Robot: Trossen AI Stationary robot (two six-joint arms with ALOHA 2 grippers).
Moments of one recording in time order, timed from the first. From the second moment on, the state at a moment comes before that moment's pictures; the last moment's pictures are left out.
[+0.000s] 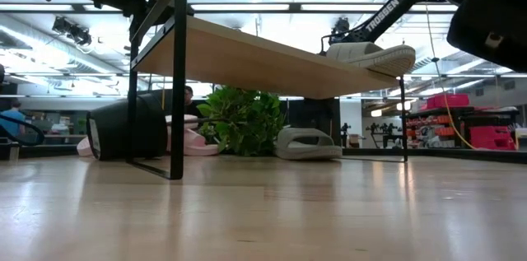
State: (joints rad) left arm 0.08 0.77 0.46 0.20 -0.34 -0.46; right arm -0.95 2.15 1.68 -0.52 -0.57 -0.27
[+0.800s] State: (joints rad) left arm 0.08 0.77 0.46 0.20 -0.34 -0.46; right arm -0.93 2.15 1.68 -0.62 -0.58 -0.35
